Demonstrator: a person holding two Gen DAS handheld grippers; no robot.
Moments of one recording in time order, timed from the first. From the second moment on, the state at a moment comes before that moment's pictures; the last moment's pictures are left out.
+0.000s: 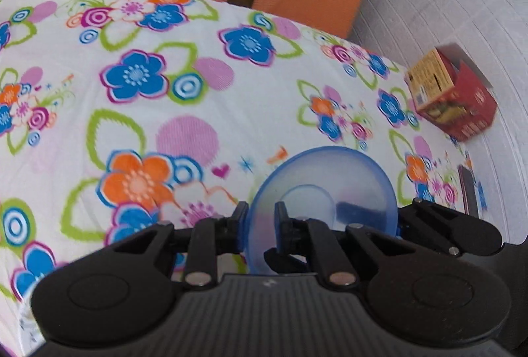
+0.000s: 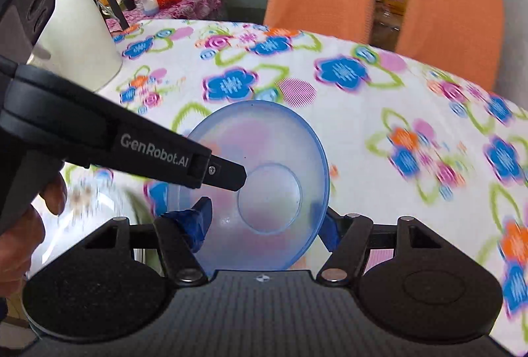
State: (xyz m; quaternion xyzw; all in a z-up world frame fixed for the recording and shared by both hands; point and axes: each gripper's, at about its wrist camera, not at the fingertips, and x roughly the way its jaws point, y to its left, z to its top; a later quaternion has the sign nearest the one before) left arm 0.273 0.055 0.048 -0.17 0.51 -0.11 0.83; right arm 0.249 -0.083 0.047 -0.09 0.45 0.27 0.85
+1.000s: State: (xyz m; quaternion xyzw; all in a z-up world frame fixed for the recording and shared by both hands) left arm 0.159 -0.008 0.069 -0.09 0.43 -0.11 0.89; right arm 0.138 -0.201 0.044 0.04 0.36 0.20 0.91
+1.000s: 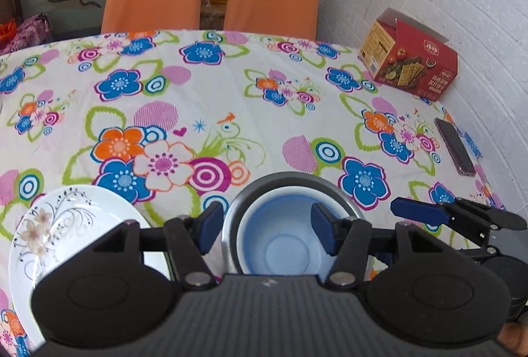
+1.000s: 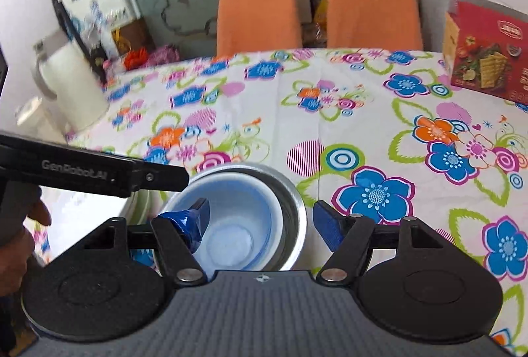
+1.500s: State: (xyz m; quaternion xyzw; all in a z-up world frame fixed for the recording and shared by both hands) left arm 0.151 -0.003 0.026 -0.08 0.38 -0.01 0.92; right arm 0.121 -0.209 0.000 0.07 0.31 0.10 0.94
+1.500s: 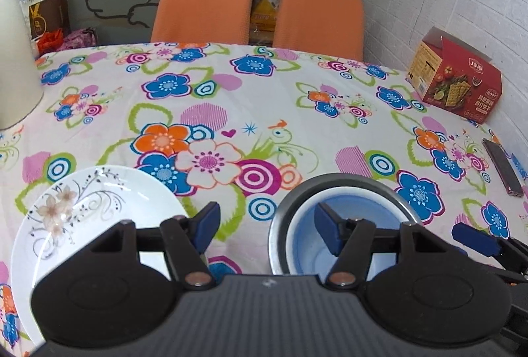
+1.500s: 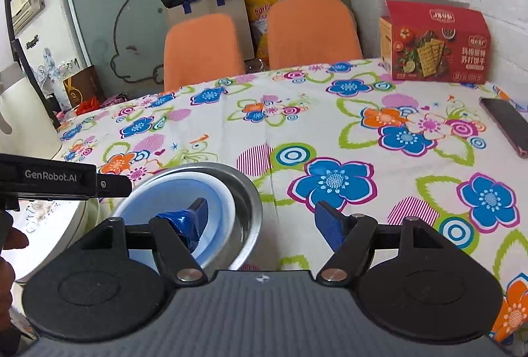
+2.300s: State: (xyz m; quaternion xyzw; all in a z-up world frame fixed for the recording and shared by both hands) left arm 0.173 -0.020 -0.002 -0.04 0.42 -0.02 0.91; right arm 0.148 -0.185 -0.015 0.02 0.36 0.13 0.92
